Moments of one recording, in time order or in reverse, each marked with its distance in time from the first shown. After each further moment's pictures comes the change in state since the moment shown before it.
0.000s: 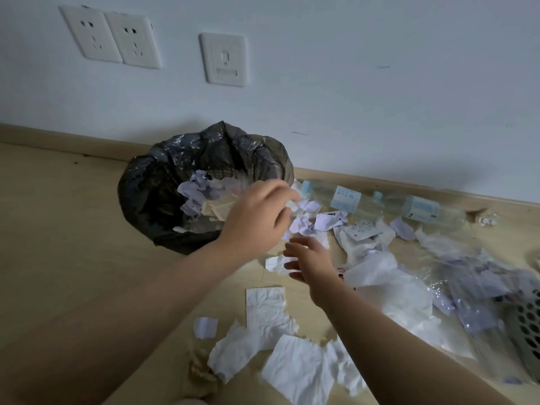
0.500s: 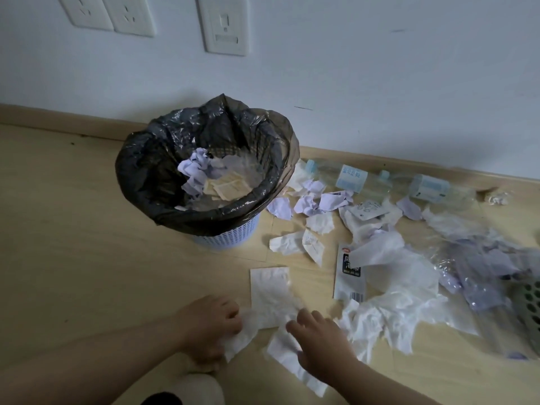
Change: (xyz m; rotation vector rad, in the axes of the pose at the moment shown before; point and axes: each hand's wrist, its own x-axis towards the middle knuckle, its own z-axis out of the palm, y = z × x) left_hand -0.186 -0.066 0.039 0.315 -1.240 0.163; right_hand -0.045 0.141 -0.032 -1.568 -0.335 -0.431
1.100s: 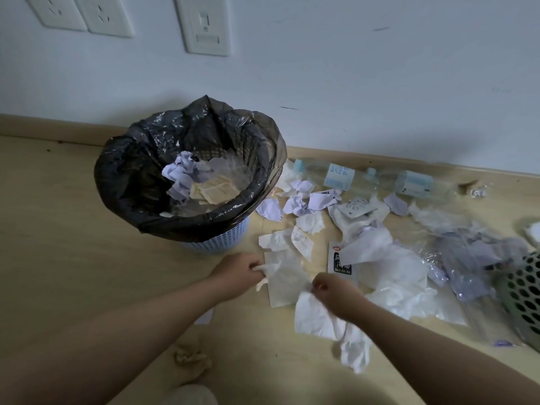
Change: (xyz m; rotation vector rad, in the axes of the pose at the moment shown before) left_hand 0.055 0.002 -0.077 -0.947 0.413 -0.384; right_hand 0.025 0.049 -0.063 0.519 0.036 0.406
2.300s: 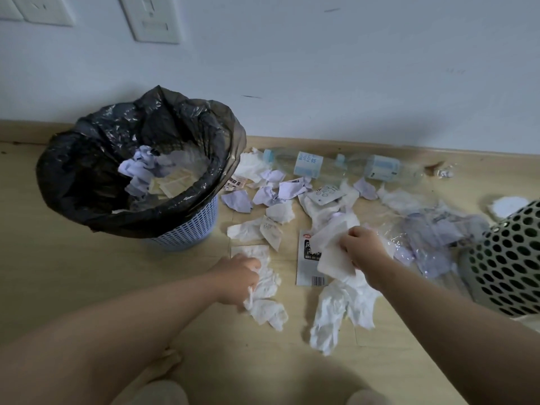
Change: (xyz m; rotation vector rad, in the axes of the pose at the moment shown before) left_hand 0.018 0.029 0.040 0.815 -0.409 0.219; right_hand -0.005 0.052 -0.073 0.699 0.346 0.307
